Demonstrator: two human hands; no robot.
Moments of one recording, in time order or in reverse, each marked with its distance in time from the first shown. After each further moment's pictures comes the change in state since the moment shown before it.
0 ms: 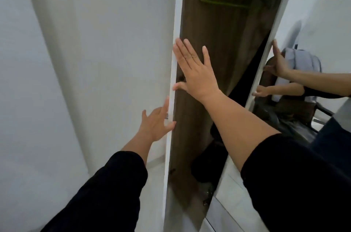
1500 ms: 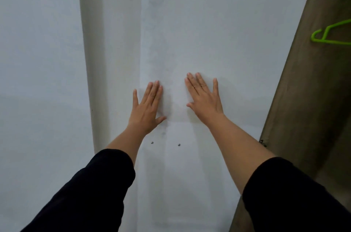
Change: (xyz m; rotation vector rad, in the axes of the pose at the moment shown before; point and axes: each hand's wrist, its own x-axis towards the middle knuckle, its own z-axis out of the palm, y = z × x) left_hand 0.239 -0.278 -0.111 0.545 0.439 -0.144; right_hand 0.301 -0.107 0.231 0.208 0.020 -0.116
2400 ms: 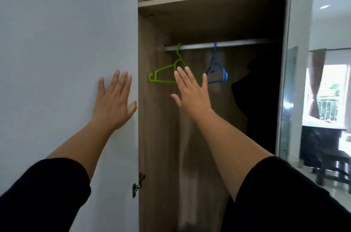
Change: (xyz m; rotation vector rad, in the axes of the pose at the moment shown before) left_hand 0.181 0.221 -0.103 -0.377 0.425 0.488; right_hand -0.096 0.207 -0.178 -0.523 -0.045 0.665
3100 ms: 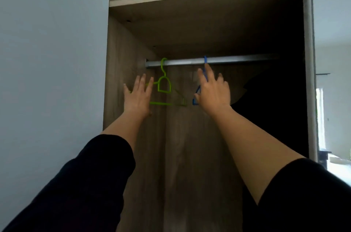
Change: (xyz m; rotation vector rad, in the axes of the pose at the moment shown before) left_hand 0.178 0.106 0.090 -0.102 -0.177 -0.026; right_hand 0.092 0.118 0.054 -0.203 0.052 0.291
